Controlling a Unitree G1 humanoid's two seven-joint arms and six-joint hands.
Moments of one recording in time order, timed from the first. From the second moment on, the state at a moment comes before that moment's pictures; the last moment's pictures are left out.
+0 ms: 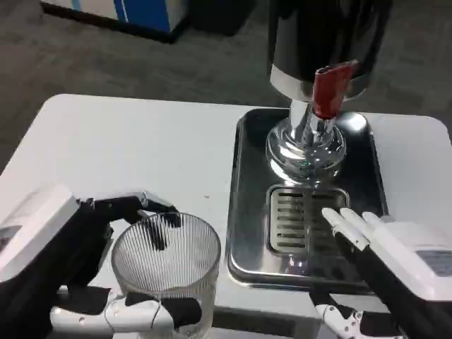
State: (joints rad) left arm 0.23 0.55 0.34 -0.70 0.21 -0.14 -0.40; right arm 0.12 -0.19 0.07 -0.99 -1.15 0.21 0.85
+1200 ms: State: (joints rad) left arm 0.09 0.55 0.29 -0.63 0.25 -0.11 -0.40; right arm 0.13 -0.17 0.00 -1.00 -1.13 0.23 0.86
